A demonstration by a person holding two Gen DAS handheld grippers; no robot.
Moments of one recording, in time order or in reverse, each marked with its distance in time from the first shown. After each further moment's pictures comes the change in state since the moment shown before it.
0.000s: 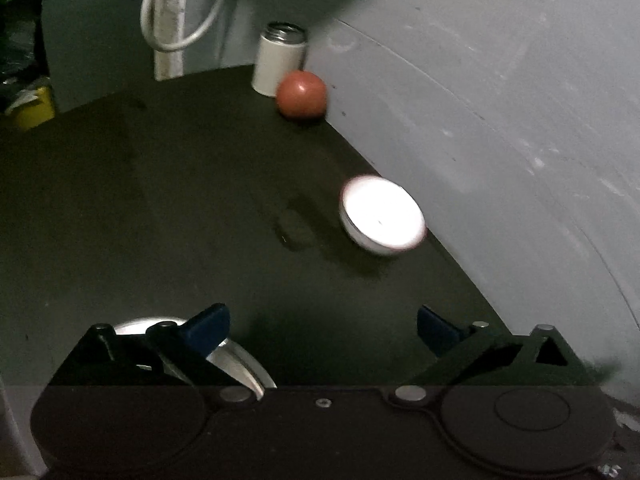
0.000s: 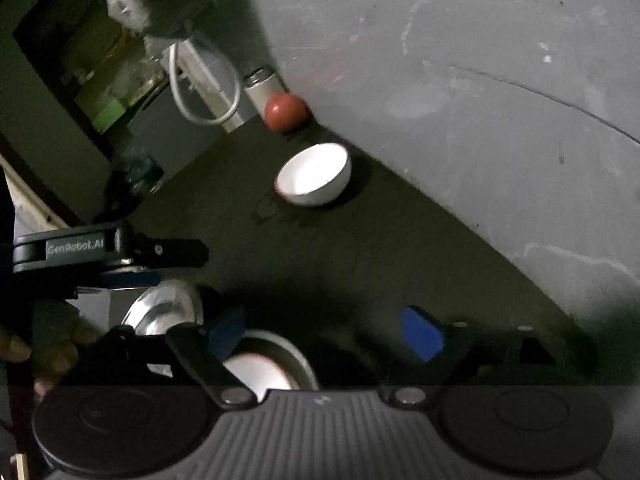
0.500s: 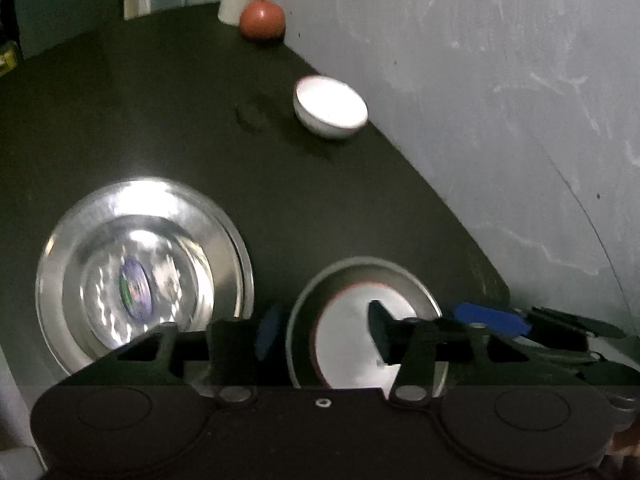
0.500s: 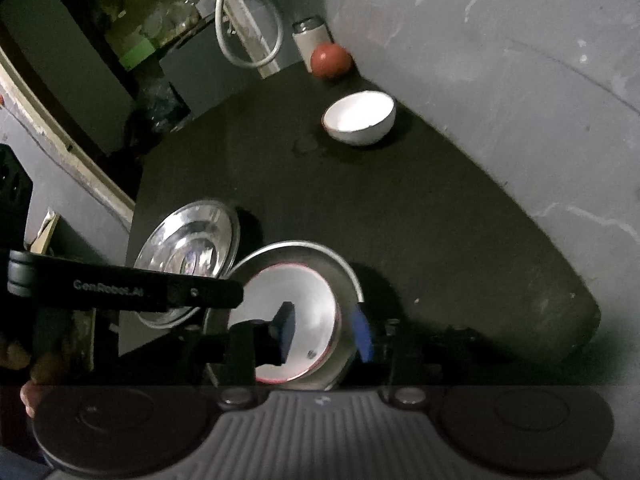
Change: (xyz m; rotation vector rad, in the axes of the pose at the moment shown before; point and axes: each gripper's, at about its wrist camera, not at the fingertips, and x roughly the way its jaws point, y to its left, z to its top) left arm -0.044 -0.007 -0.076 0.035 0.150 -0.132; right arm -0.035 0.032 -0.039 -0.156 0.114 0.014
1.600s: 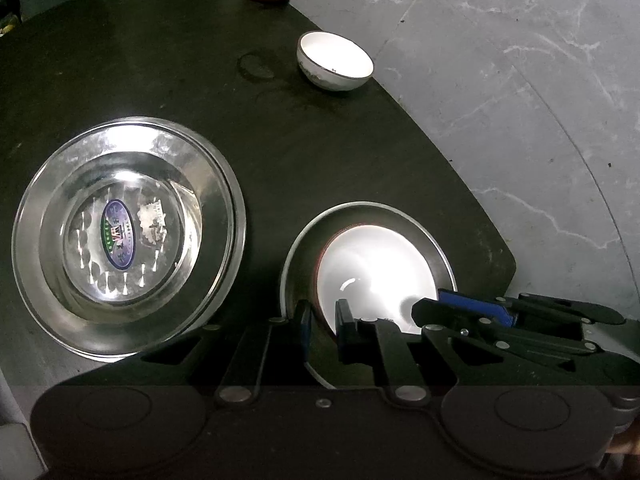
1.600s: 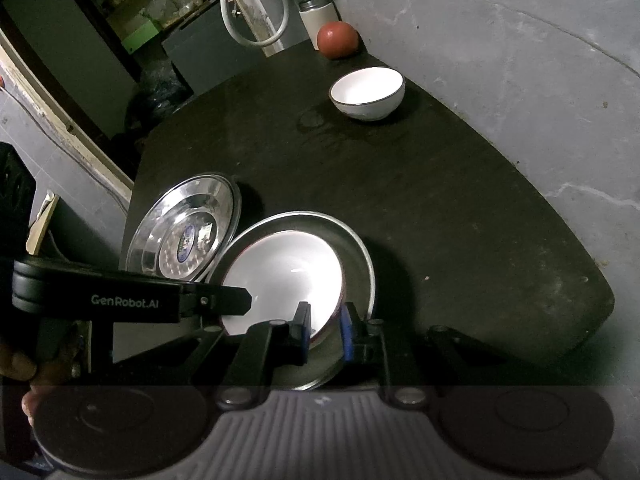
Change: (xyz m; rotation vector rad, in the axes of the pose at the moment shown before) left arm 0.021 0.002 -0.029 -0.030 0.083 -0.016; right arm 0.016 0.006 -0.011 -0.029 0.071 0.005
